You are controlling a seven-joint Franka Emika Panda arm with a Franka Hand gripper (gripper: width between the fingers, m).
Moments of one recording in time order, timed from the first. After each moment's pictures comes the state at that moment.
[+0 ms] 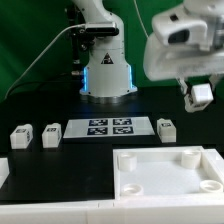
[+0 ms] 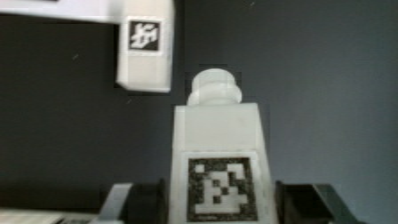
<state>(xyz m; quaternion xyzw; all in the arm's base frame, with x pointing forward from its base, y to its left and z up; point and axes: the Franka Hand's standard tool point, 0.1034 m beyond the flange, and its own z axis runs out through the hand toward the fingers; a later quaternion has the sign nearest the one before) 0.455 0.146 0.124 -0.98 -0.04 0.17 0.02</state>
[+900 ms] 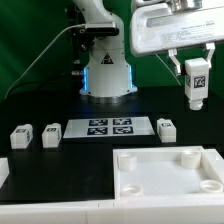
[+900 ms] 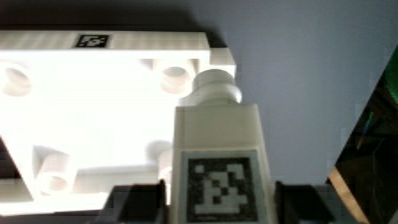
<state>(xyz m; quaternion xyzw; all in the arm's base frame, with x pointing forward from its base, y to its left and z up) 0.479 0.127 0.161 -0.98 -0.03 -0.18 0.05</state>
